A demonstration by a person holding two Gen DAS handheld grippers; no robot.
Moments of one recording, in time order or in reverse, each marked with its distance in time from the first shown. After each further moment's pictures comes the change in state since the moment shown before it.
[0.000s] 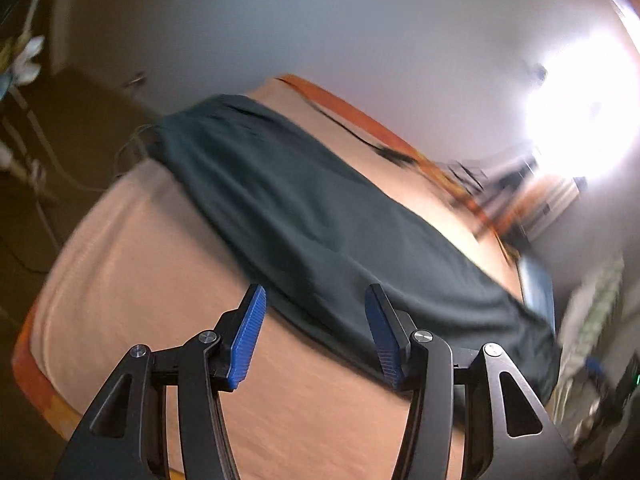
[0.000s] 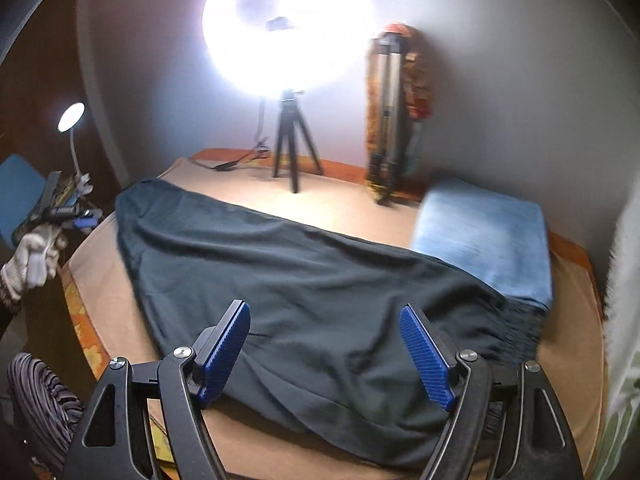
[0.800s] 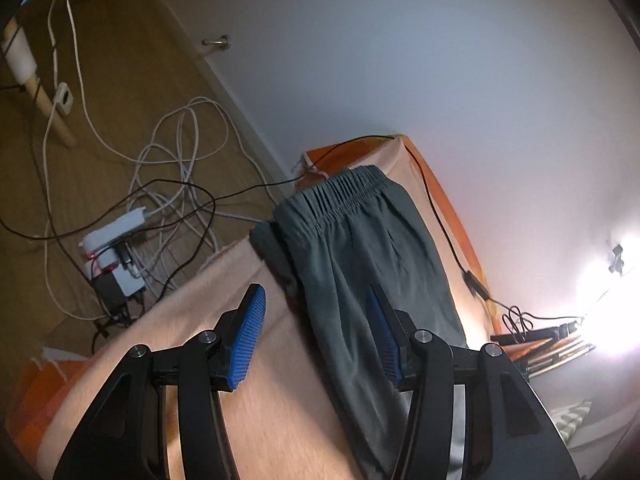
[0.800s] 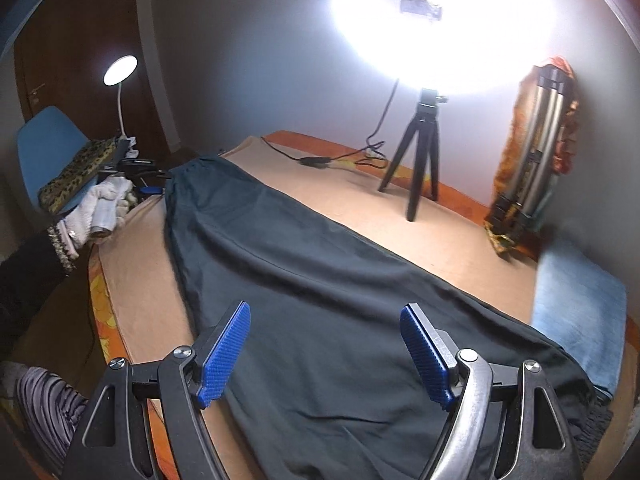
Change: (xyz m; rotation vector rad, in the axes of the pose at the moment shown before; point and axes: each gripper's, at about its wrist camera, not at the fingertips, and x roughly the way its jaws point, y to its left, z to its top) left arm 0.065 0.124 0.076 -0.376 -0.059 -0.021; right arm 0.082 0.123 0.061 -0.169 0.046 0.147
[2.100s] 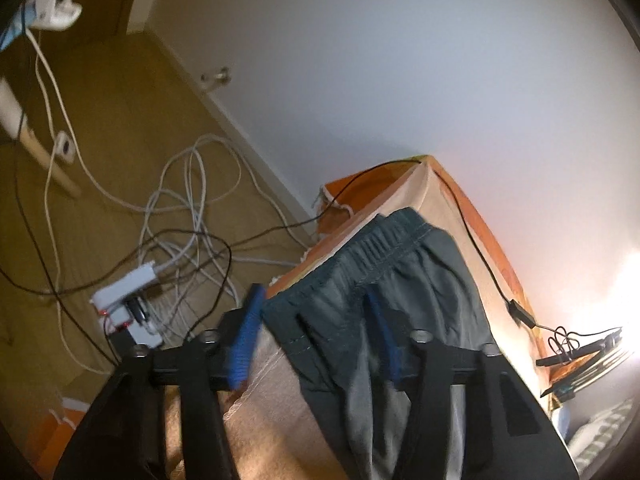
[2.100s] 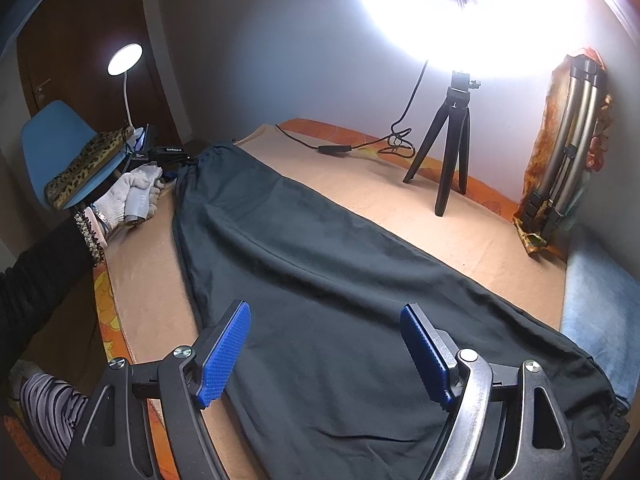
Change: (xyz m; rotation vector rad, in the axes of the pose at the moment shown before) left arm 0.038 -0.002 0.024 0.108 -0.118 0.111; right arm 0.031 0.011 0.004 -0.007 0.038 0.048
